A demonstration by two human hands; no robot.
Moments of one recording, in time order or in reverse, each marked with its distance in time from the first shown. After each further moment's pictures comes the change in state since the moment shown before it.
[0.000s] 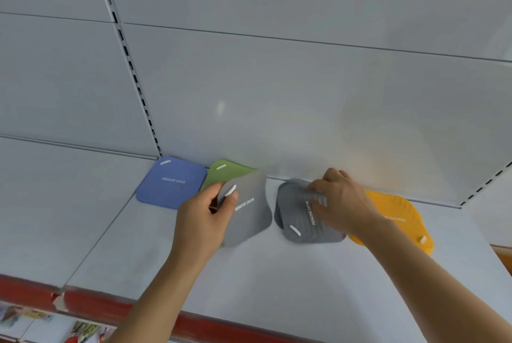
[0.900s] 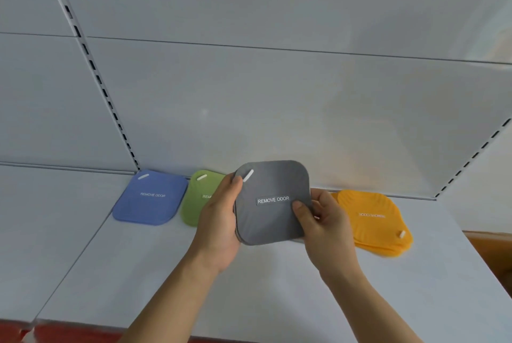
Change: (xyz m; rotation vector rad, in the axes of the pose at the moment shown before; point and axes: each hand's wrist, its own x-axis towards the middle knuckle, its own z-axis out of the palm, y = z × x) left_hand 0.007 0.062 0.040 -0.967 -0.286 -0.426; right_hand -0.063 -0.075 -0.011 1.222 0.425 0.388
